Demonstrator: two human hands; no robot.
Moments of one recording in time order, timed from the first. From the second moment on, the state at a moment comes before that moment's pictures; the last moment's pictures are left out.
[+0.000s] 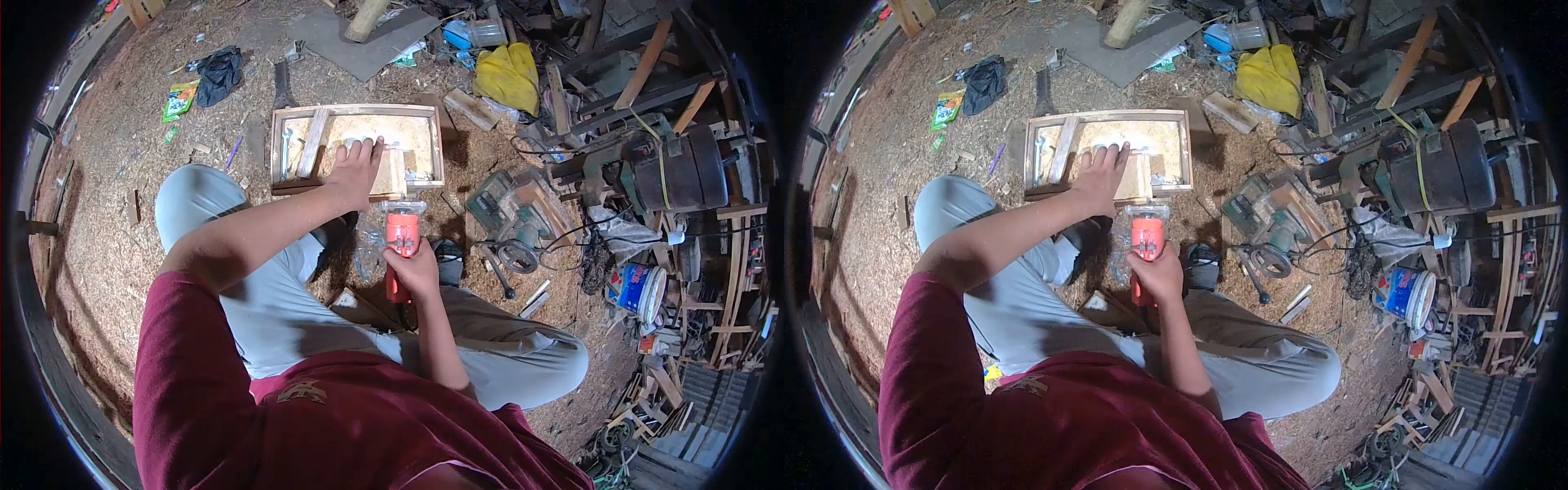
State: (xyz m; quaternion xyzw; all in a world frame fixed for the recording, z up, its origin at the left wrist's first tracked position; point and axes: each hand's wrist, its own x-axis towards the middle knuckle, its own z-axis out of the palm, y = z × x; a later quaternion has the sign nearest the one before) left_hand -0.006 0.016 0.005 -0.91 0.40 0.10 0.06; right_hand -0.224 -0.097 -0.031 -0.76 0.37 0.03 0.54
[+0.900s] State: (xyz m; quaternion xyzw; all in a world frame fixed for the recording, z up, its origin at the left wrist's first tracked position) left_hand -0.003 0.016 0.004 -0.90 0.41 0.11 0.07; right_hand -0.229 -0.101 -0.035 -0.80 0.36 0.01 0.49
